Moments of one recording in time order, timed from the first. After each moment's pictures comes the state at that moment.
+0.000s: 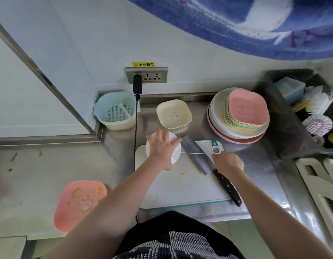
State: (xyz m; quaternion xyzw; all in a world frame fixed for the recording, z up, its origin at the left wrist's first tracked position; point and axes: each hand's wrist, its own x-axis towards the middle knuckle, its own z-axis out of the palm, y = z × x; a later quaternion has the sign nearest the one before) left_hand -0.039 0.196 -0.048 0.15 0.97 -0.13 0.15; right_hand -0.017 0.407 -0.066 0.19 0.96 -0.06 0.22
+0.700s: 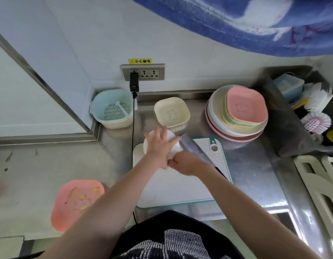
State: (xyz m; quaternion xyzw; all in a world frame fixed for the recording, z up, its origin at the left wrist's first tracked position) left_hand -0.042 0.191 -0.046 0.18 0.96 -0.12 0.16; right_hand -0.017 0.317 -0.048 -0.12 0.92 -0.15 0.33
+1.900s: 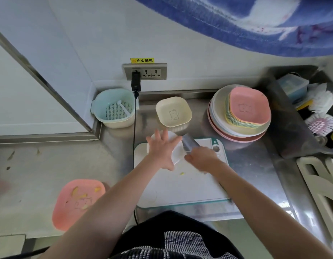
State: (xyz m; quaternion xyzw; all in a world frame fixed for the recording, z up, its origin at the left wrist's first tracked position) left_hand -0.043 0.192 -0.053 0.15 0.97 -0.04 0.20; right_hand -0.029 0.349 -0.051 -0.08 0.96 -0.02 0.27
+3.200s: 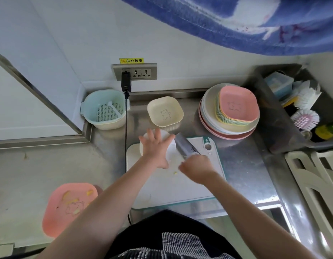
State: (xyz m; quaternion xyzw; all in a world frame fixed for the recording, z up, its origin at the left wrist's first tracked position) left_hand -0.043 0.201 -0.054 0.13 0.97 -0.04 0.18; right_hand 0.005 0.353 -0.052 -0.12 0.97 0.02 0.22
